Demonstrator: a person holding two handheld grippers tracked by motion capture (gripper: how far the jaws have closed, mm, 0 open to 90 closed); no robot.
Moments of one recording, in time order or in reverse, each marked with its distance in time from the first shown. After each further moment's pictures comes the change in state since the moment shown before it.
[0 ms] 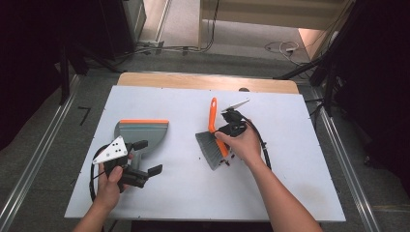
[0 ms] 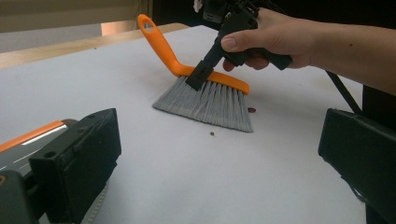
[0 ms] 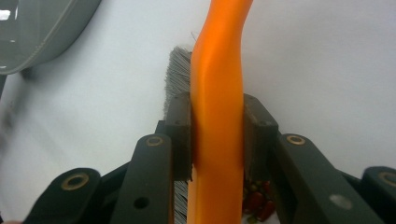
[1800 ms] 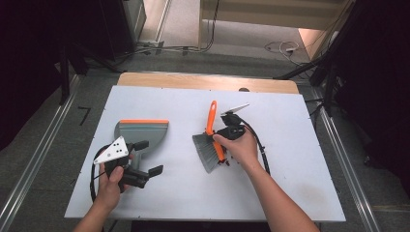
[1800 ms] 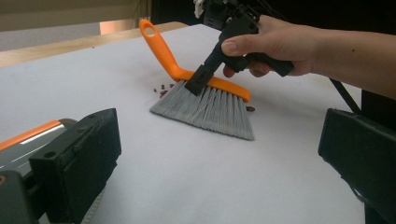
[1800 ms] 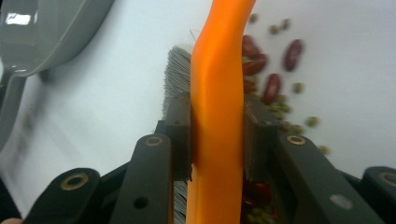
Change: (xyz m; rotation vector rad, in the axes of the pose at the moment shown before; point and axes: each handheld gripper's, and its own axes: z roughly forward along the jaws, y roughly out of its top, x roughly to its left) left arm -0.001 0.000 0.001 0.004 -0.003 0.000; right arm 0.001 -0.009 0.007 -0.019 0.057 0.042
